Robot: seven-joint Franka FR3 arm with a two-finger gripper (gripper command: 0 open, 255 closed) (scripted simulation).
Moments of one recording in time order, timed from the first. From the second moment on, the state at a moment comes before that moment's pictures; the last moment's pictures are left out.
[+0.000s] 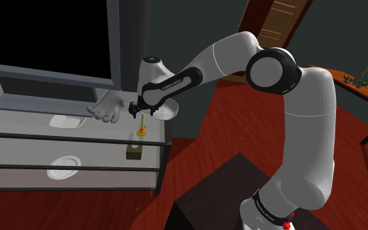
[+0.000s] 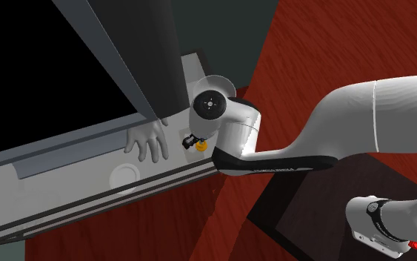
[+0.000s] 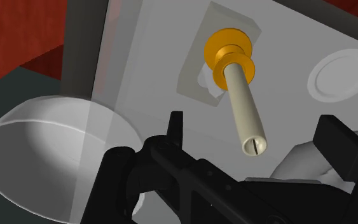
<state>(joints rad) 0.10 0.56 0.17 -1.77 -0.27 2.46 0.64</state>
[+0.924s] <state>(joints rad) 0.10 0.56 0.17 -1.77 -0.27 2.45 0.64</state>
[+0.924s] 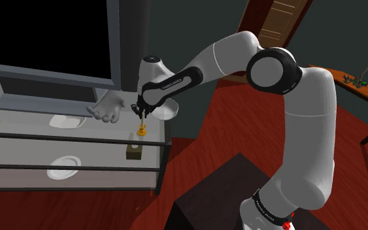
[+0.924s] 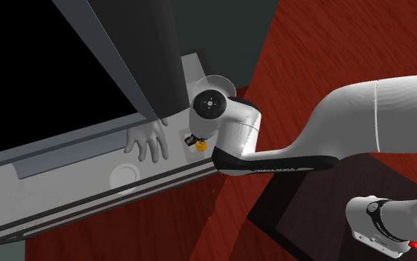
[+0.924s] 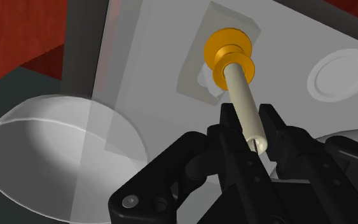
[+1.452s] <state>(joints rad) 0.09 0.49 0.19 -1.76 -0.24 2.38 0.62</state>
